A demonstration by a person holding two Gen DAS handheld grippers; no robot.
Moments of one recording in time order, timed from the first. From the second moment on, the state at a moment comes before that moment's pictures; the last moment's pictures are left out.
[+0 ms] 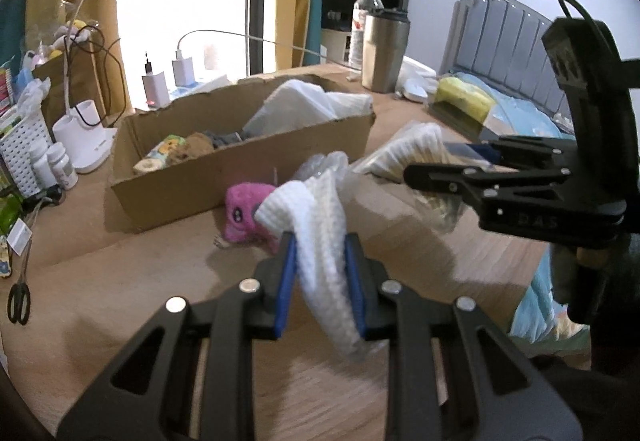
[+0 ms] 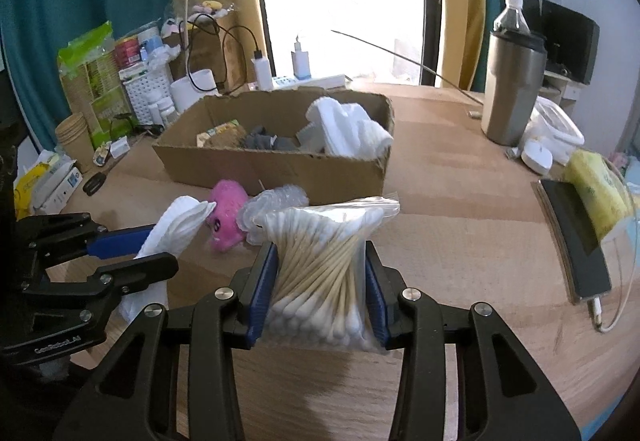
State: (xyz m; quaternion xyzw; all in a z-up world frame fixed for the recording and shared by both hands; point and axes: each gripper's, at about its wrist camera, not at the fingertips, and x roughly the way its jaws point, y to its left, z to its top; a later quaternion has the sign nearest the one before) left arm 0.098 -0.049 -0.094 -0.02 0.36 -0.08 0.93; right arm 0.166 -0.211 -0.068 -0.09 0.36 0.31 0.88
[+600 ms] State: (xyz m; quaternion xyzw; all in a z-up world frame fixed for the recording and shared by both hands) left arm 0.106 -0.026 -0.075 -0.04 0.33 -0.08 0.94; right arm 0.165 -0.193 -0.038 -0.10 0.33 0.32 0.88
